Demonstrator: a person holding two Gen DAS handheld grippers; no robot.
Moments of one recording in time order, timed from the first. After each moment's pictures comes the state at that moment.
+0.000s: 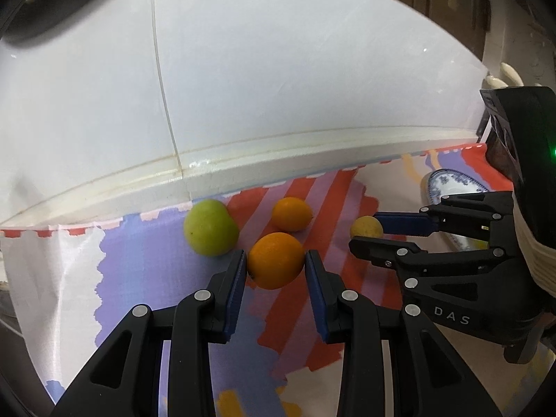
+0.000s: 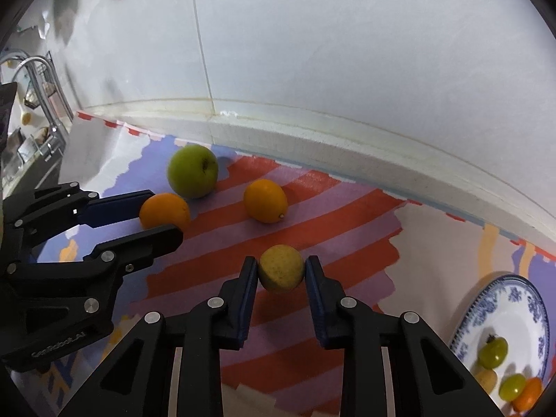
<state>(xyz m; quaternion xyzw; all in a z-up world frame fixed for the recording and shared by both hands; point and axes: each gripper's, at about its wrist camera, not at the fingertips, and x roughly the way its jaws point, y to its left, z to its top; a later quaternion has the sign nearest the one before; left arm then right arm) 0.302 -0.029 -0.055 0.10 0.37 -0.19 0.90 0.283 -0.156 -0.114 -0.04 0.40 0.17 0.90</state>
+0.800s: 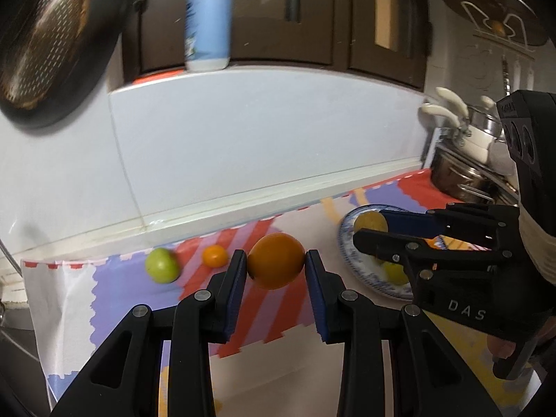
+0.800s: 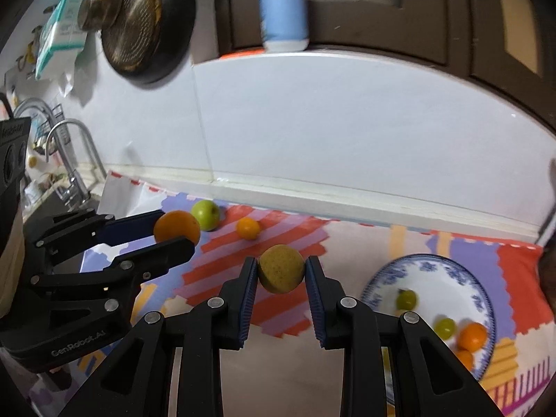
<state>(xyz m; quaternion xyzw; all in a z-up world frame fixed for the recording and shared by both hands) 0.208 -0.085 0.006 0.10 0.29 -0.25 0.92 0.170 -0.226 -0.027 0.01 0.31 0.11 0.94</state>
